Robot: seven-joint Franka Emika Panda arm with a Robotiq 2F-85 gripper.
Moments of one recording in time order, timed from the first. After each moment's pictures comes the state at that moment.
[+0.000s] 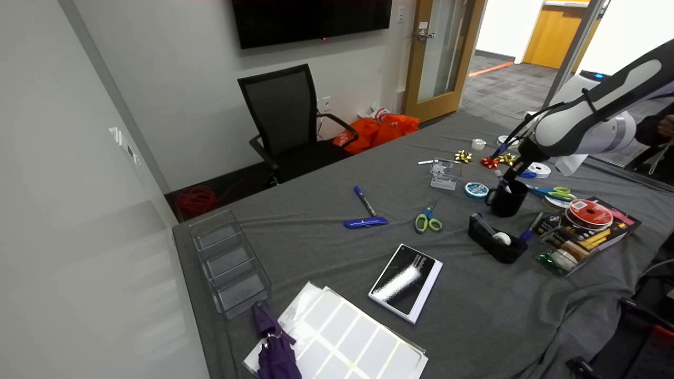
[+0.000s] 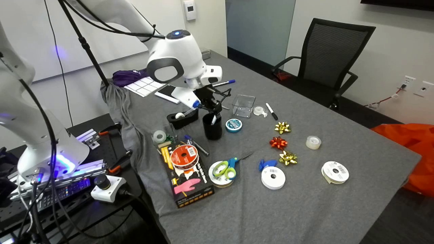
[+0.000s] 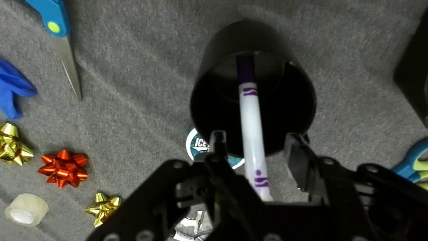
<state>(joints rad) -0.34 0.36 0.00 -2.28 0.13 2.91 -0.60</state>
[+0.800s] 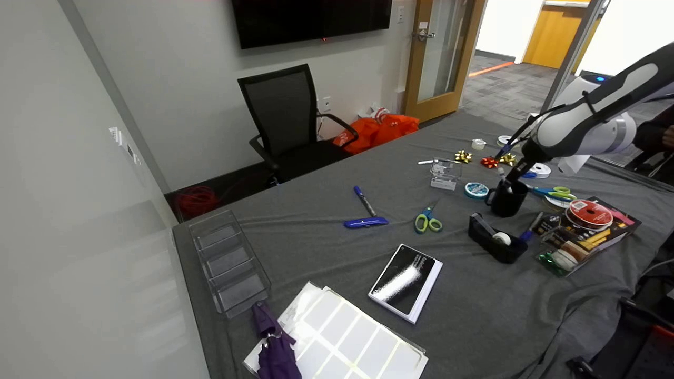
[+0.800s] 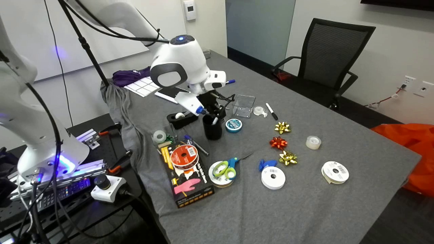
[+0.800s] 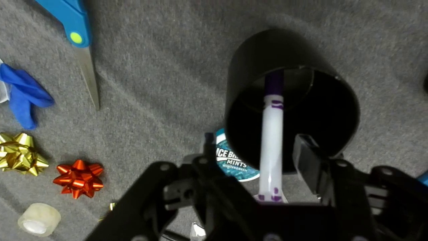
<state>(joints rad) -0.41 0.40 0.02 -2.25 0.11 2.91 -0.61</state>
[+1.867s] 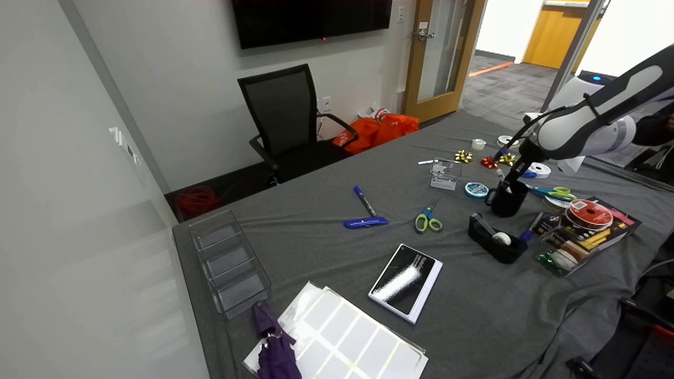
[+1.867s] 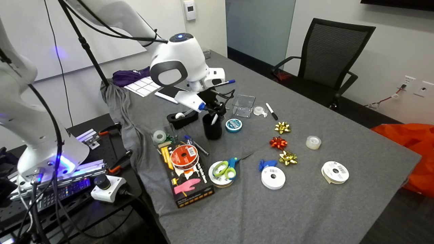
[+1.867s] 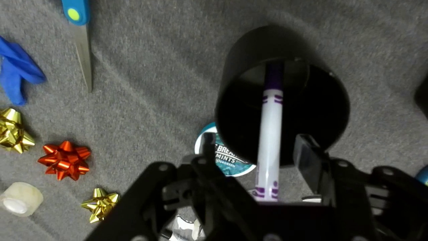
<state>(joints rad) -0.42 0.39 0.04 -2.25 0.03 2.92 -0.62</state>
